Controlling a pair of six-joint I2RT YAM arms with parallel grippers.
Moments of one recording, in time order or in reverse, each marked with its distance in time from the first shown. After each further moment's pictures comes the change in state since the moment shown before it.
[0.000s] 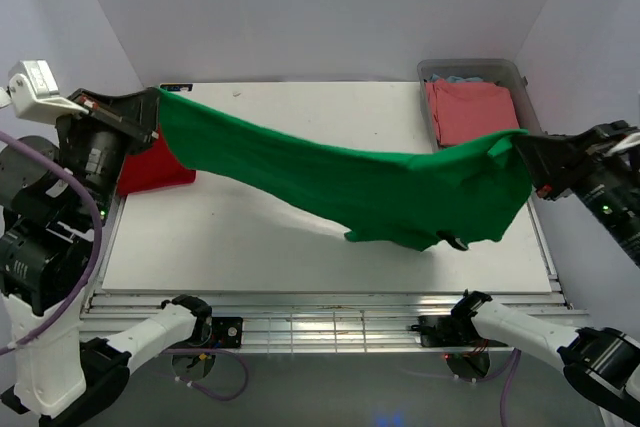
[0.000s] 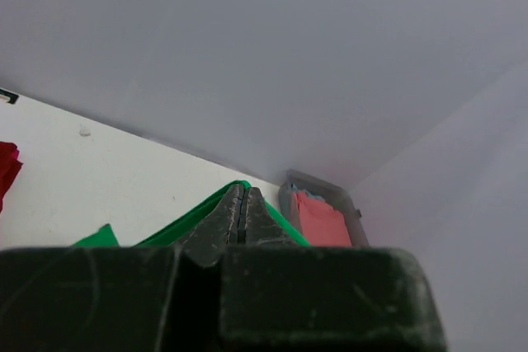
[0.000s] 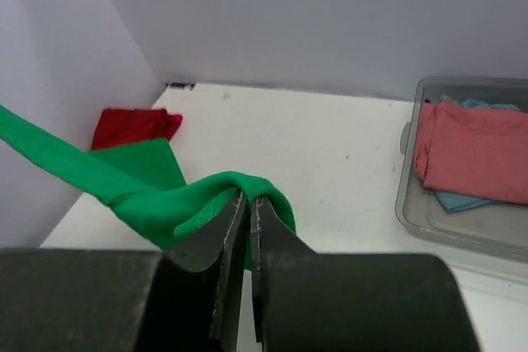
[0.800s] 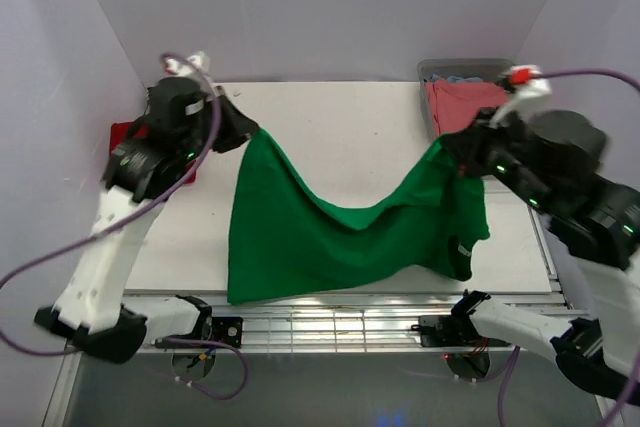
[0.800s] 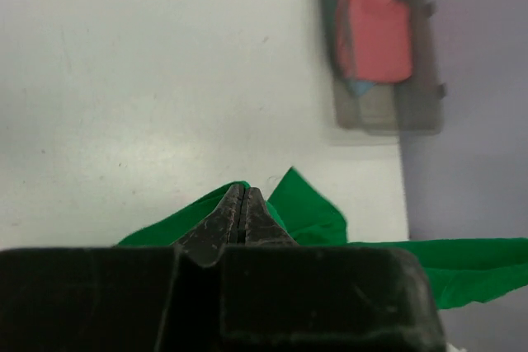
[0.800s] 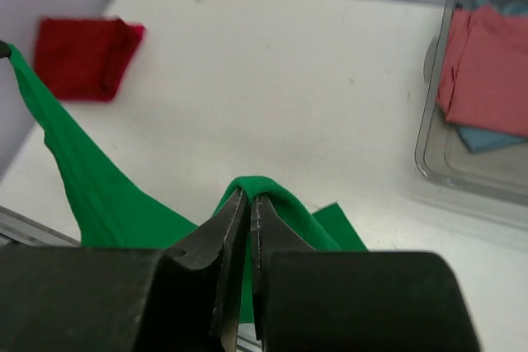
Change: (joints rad) left arm 0.000 0.191 -0.194 -0.116 0.369 -0.082; right arm -0.022 0.040 -0.292 0.088 -0.077 0.026
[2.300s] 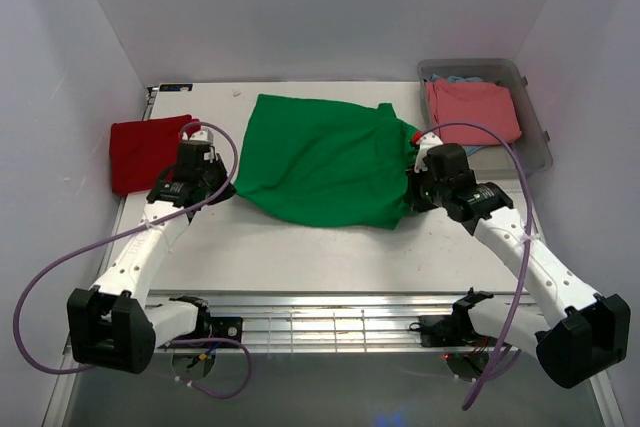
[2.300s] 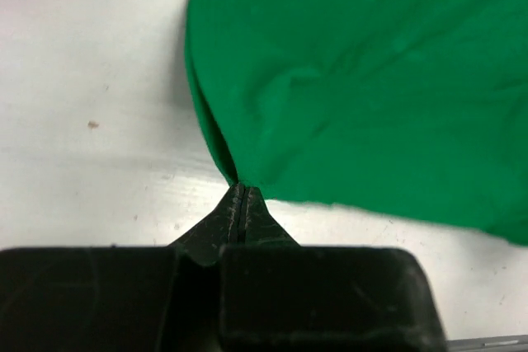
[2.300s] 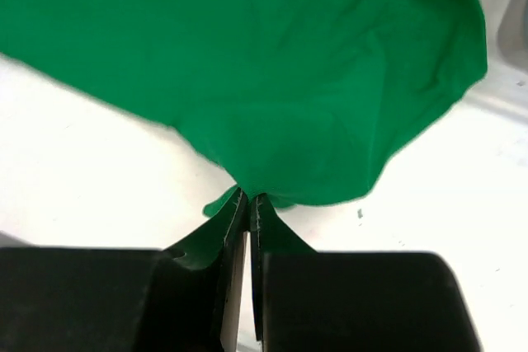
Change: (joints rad) left arm 0.275 -0.013 -0.802 0.385 0.029 0.168; right arm -0.237 0.101 -0.933 0.480 -0.234 -0.141
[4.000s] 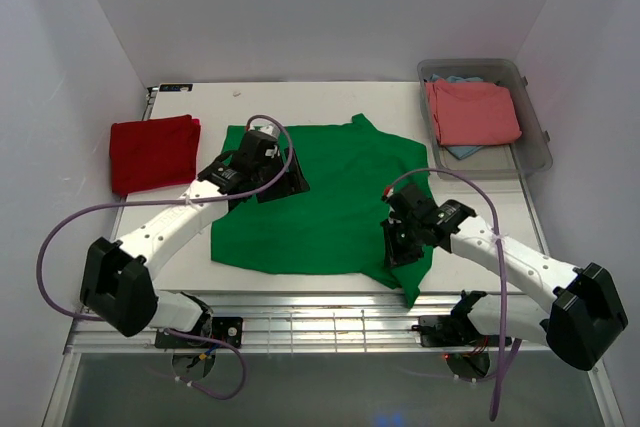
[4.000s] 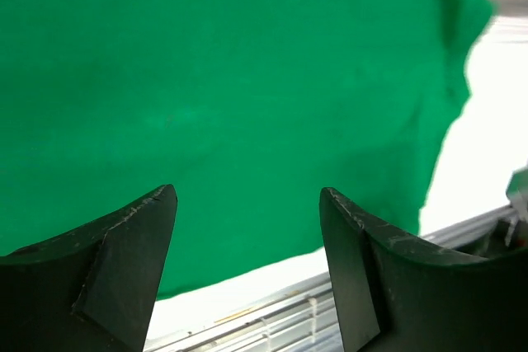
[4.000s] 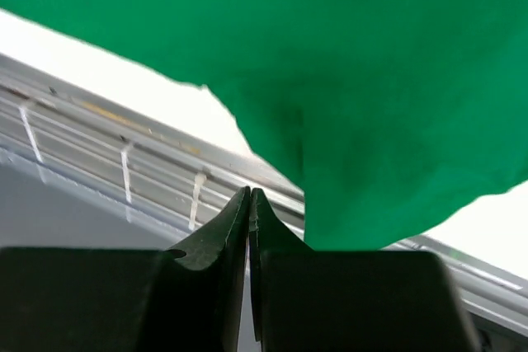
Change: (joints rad) left arm -0.388 0.168 0.181 0.000 0.049 -0.210; right arm 0.268 0.067 -0.118 -0.220 -0.142 0.352
